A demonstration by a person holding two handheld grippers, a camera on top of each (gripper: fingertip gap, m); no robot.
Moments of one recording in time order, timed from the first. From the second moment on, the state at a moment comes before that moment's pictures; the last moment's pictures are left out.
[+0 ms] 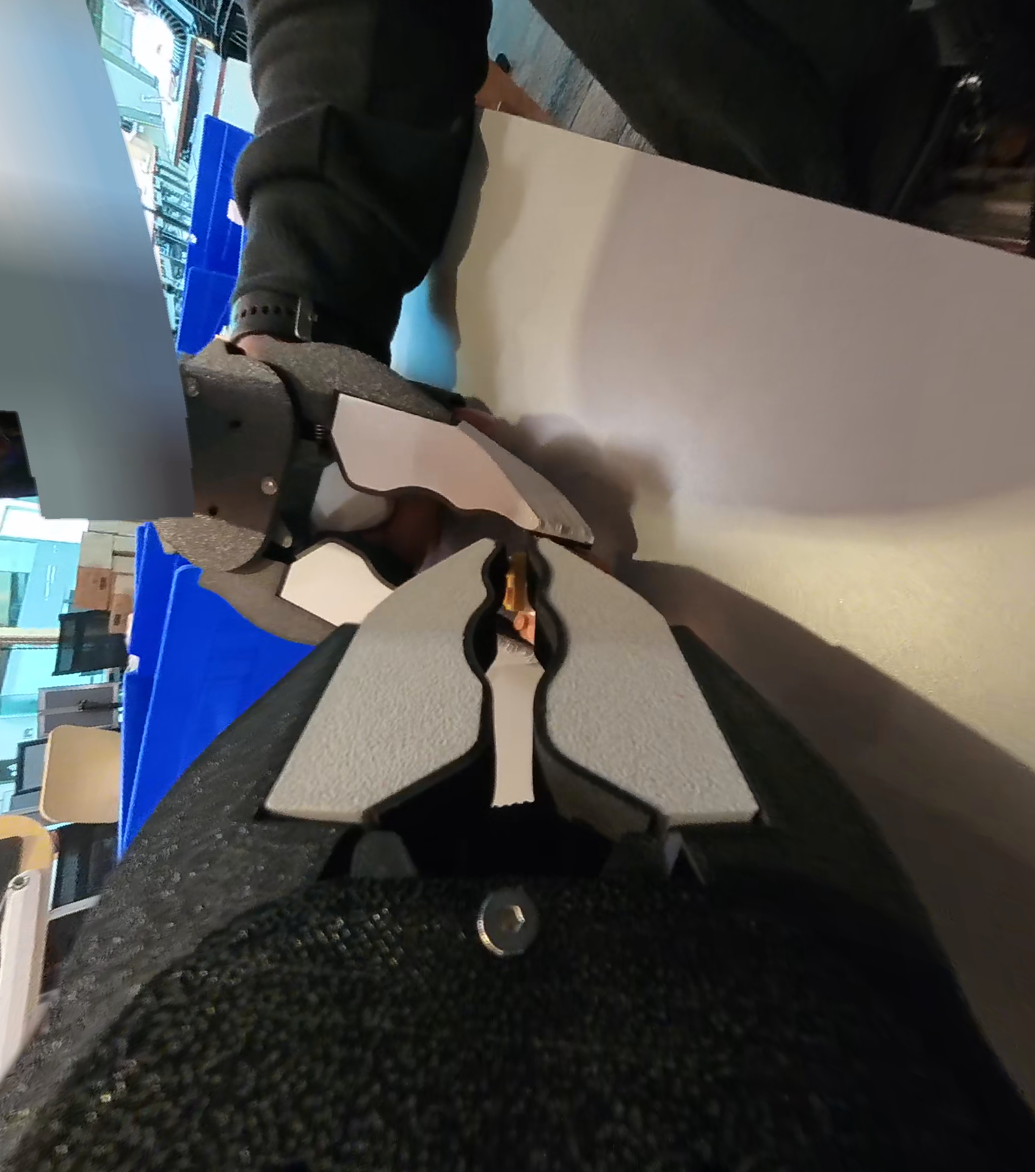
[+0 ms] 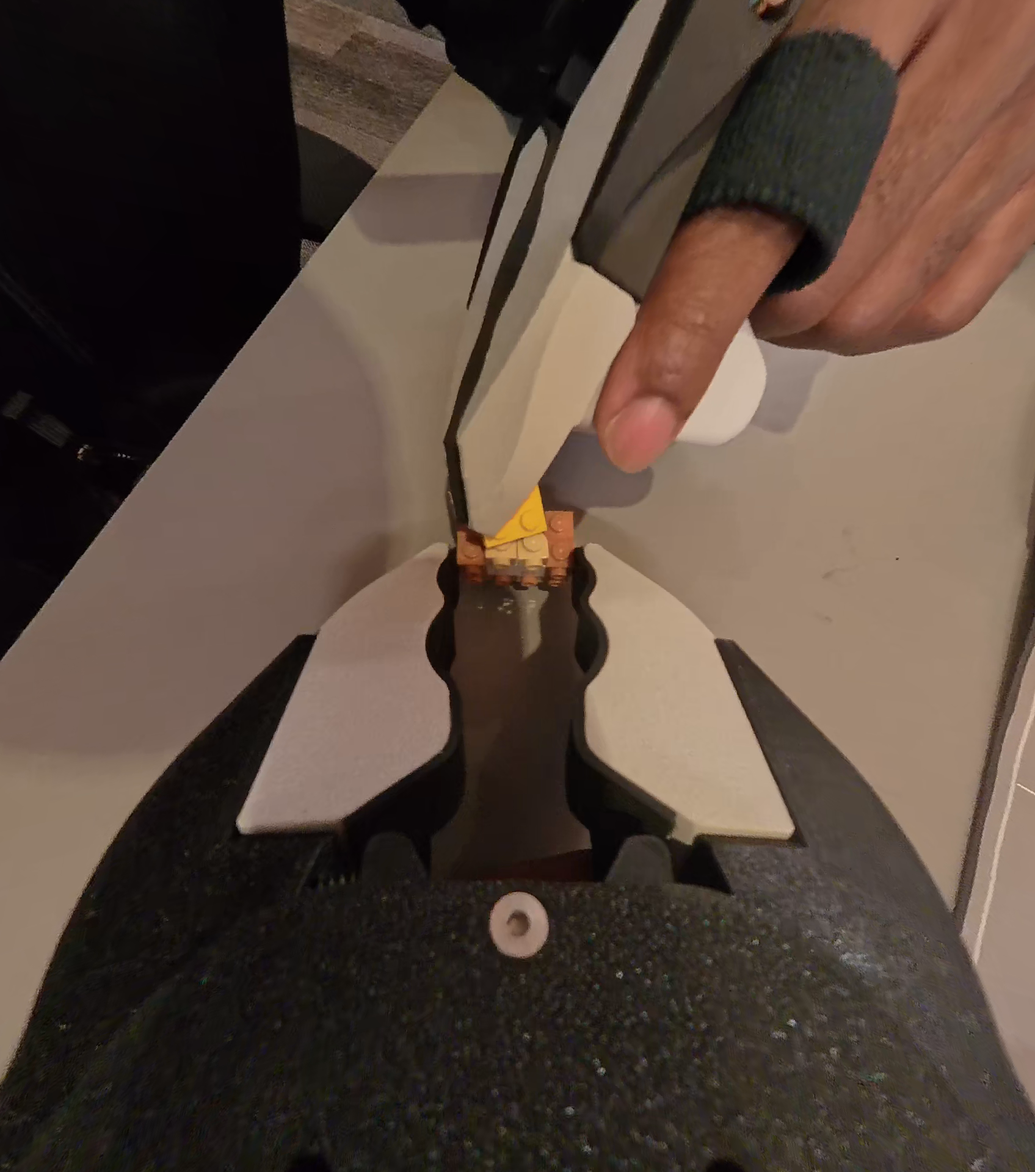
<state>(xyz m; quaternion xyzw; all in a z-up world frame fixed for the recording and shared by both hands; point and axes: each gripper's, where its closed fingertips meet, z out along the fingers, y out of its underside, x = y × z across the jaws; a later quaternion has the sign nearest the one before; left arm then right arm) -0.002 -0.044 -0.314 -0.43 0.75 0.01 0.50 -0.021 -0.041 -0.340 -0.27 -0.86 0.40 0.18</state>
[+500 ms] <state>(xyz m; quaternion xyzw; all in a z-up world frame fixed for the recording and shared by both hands) 0.007 -0.053 -0.314 -0.43 0.76 -0.07 0.48 -0.014 -0.048 -0.334 -0.24 -0.86 0.42 0.16</state>
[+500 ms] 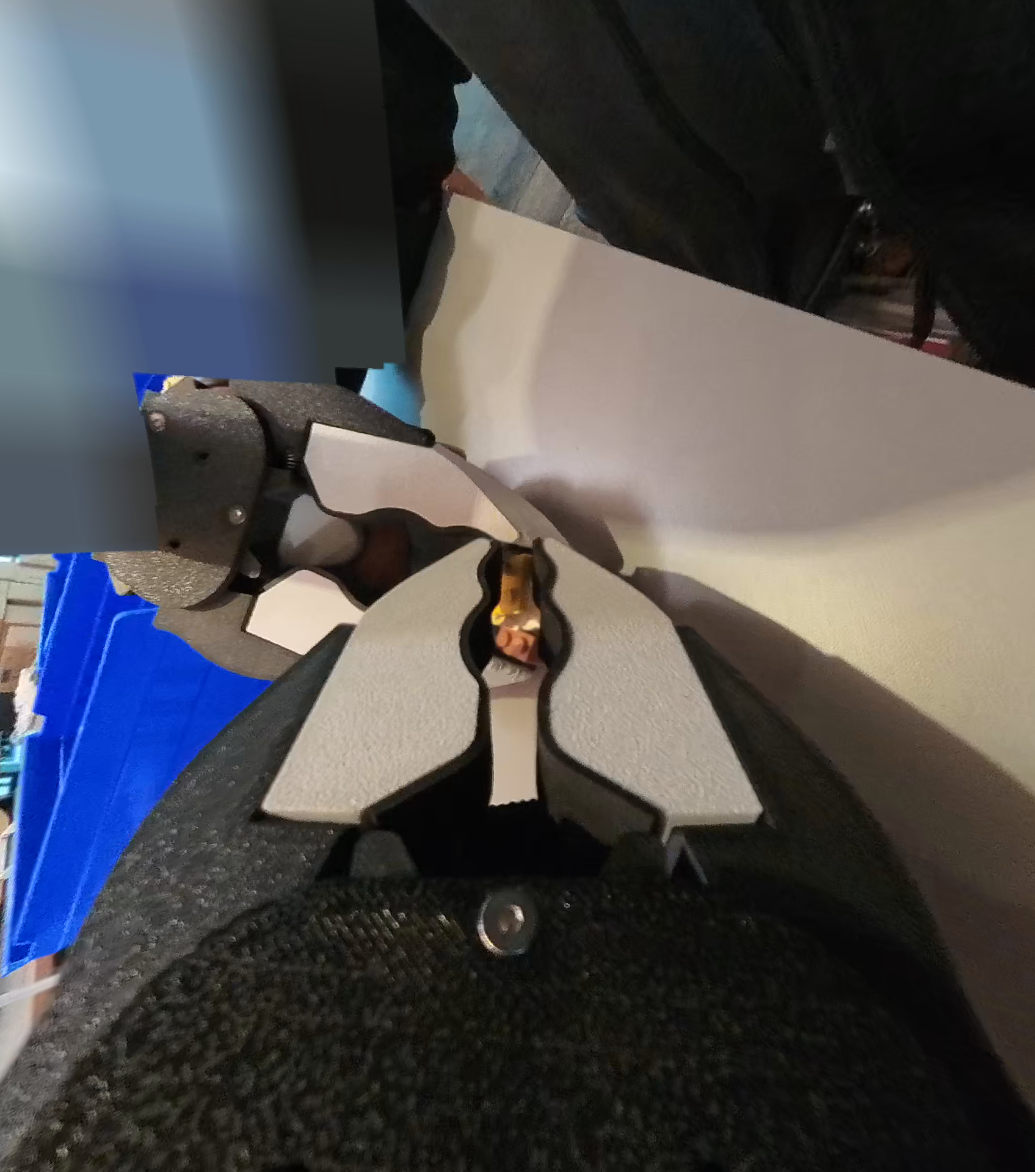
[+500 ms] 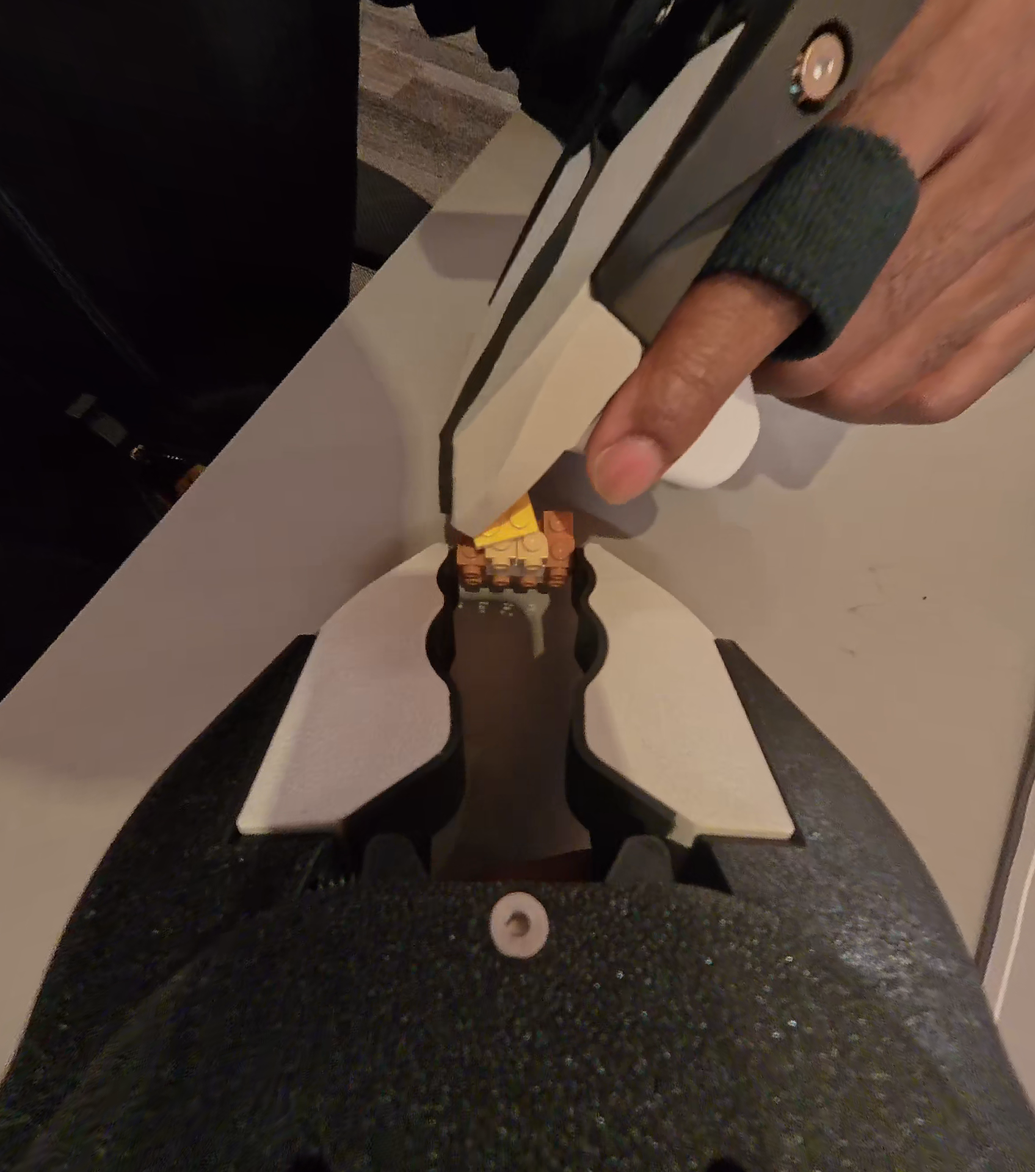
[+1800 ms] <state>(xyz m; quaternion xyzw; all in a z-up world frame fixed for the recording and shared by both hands) -0.032 0.000 -0.304 -0.68 0.51 -0.12 0.52 -0.035 0.003 -0.329 -0.38 -0.82 0.38 0.21</state>
